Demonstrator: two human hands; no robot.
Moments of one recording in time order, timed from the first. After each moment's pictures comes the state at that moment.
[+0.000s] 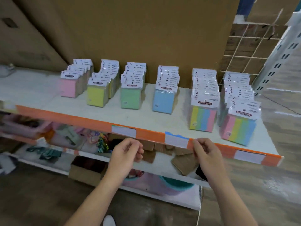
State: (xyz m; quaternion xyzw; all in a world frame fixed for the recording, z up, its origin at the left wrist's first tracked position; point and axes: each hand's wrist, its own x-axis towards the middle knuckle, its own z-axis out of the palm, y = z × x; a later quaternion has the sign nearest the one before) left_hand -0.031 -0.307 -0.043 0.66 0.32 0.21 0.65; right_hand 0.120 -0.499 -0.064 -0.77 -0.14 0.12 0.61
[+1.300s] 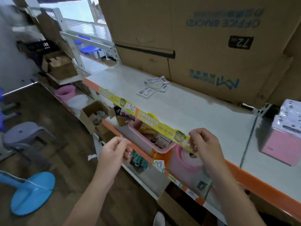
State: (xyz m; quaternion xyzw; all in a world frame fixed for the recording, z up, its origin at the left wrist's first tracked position) left_hand -0.407 0.288 -0.027 0.56 0.48 0.40 0.54; right_hand -0.159 0.202 -0.035 -0.66 -0.31 0.30 0.61
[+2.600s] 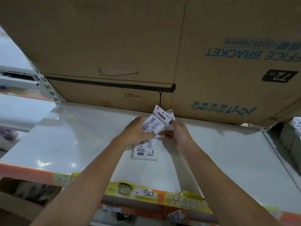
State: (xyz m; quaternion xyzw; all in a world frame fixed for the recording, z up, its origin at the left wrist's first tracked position) left_hand -0.189 0.713 -0.045 0.90 0.19 0.01 0.38; right_hand -0.098 0.557 -0.046 -0.65 0.02 0.32 0.69
